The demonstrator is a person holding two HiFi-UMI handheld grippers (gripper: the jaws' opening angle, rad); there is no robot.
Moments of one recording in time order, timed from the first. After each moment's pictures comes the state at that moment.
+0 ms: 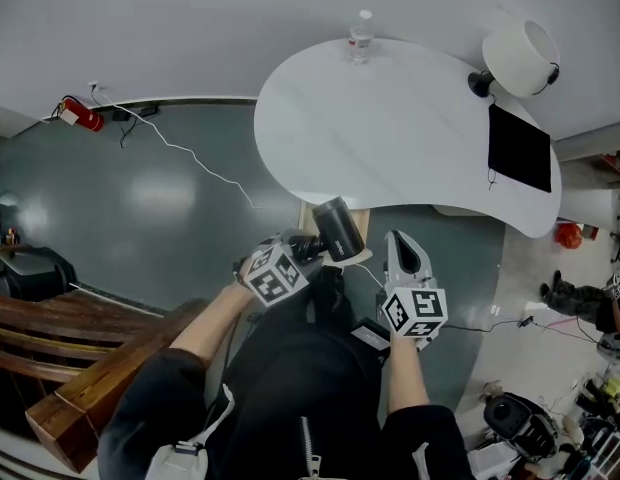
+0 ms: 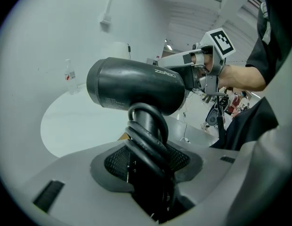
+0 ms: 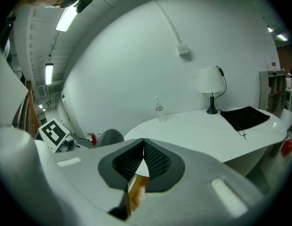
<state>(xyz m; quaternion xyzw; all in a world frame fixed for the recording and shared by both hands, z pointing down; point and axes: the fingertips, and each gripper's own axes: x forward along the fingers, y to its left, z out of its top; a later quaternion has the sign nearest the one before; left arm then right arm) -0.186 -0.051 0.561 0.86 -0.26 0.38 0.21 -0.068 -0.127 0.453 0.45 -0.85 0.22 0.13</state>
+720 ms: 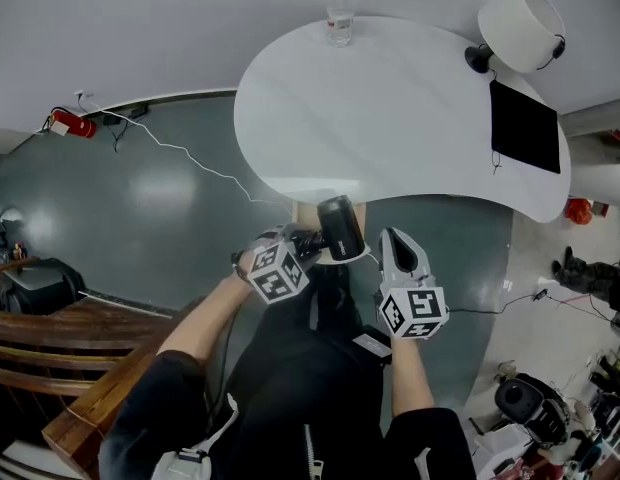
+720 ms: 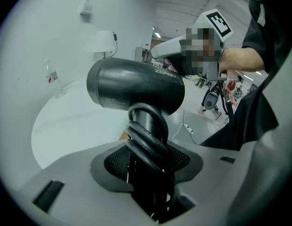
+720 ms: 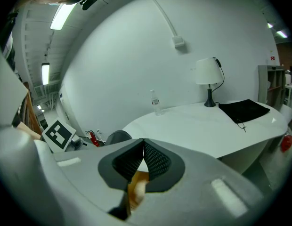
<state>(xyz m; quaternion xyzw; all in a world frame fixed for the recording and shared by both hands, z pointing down) -0.168 -0.068 0.602 0.86 -0.20 0.44 0.17 -0.056 -0.135 0.487 0.45 -0.85 0.25 0.15</state>
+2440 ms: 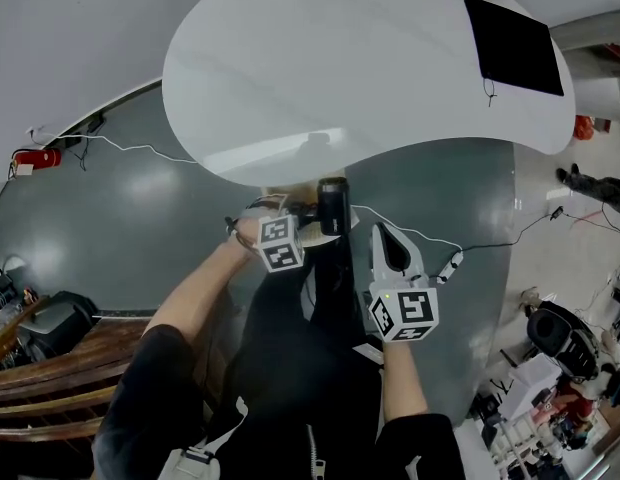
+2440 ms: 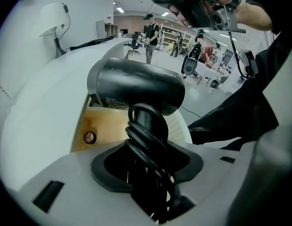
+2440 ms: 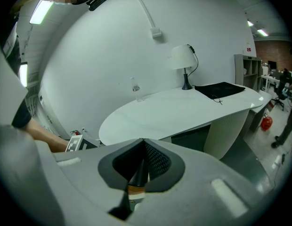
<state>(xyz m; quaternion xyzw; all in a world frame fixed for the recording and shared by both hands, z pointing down) -0.143 -0.064 0.751 0.82 -0.02 0.56 0.07 -0.020 -0.096 0.556 0.53 -0.77 0.31 0.17</state>
